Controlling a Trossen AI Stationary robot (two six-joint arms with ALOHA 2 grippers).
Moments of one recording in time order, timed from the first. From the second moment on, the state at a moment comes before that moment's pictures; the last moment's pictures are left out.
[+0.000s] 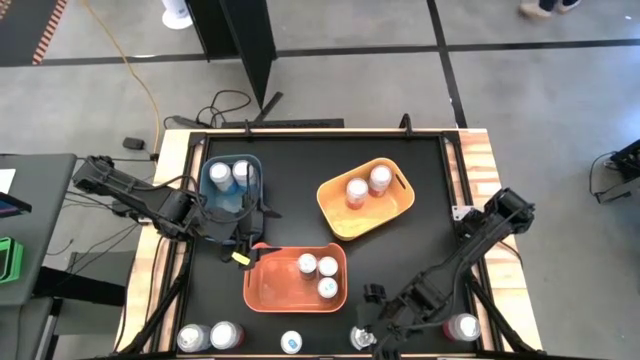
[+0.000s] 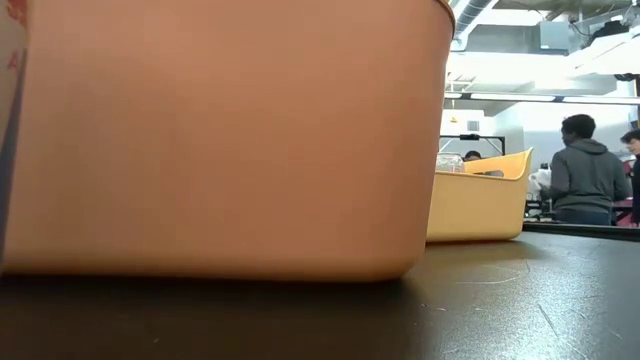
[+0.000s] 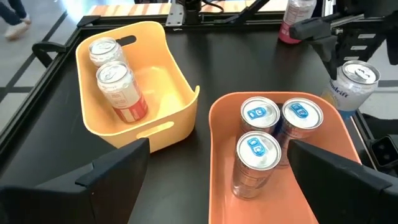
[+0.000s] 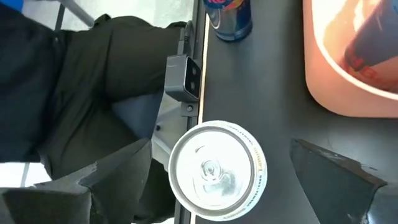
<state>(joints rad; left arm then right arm) -0.39 1.13 1.11 -0.53 -0.42 -0.19 0.73 1.79 1.44 -0.54 0.13 0.70</state>
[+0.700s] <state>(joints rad) -0.39 1.13 1.11 -0.52 -0.42 -0.17 0.78 1.89 1.44 -0.50 0.17 0.78</state>
